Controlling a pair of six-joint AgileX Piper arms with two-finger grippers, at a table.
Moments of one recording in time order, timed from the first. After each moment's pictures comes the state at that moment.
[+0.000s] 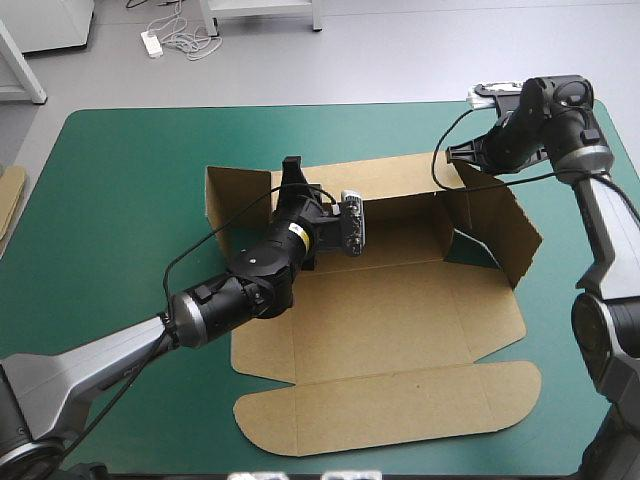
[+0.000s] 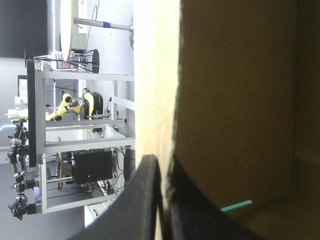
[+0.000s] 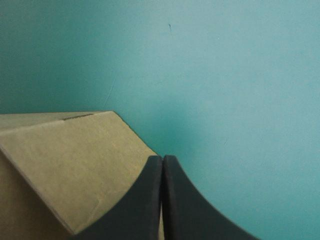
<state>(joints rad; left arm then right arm) -0.89 1.58 -1.20 1.23 0.58 -0.10 0.11 1.86 -1.93 0.03 1.24 0.04</state>
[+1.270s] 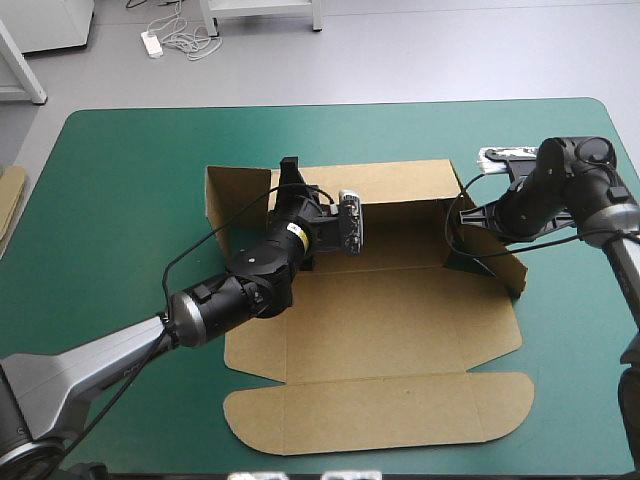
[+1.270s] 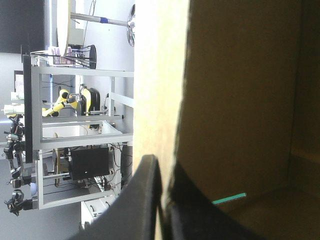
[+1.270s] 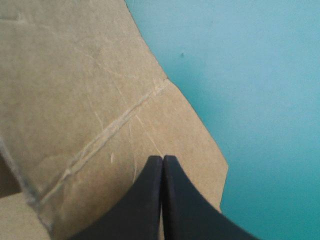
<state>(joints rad) -0.89 1.58 -1.20 1.21 0.59 -0.09 0.11 1.58 -1.45 0.08 1.21 0.03</state>
